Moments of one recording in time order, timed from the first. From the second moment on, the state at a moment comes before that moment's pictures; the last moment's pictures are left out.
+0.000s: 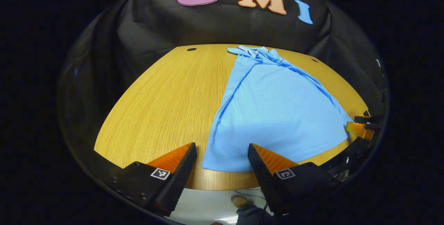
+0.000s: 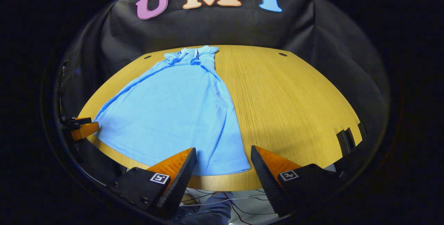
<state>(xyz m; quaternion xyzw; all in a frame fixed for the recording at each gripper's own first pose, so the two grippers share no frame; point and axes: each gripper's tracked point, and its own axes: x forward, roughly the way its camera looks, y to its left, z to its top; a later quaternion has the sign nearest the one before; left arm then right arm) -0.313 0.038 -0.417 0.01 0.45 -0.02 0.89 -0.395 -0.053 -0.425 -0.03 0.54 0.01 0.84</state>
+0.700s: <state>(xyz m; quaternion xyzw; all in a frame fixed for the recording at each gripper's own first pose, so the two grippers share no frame) -0.295 0.004 -0.413 -0.10 0.46 -0.04 0.88 -0.381 -0.012 -0.418 0.00 0.55 0.06 0.83</state>
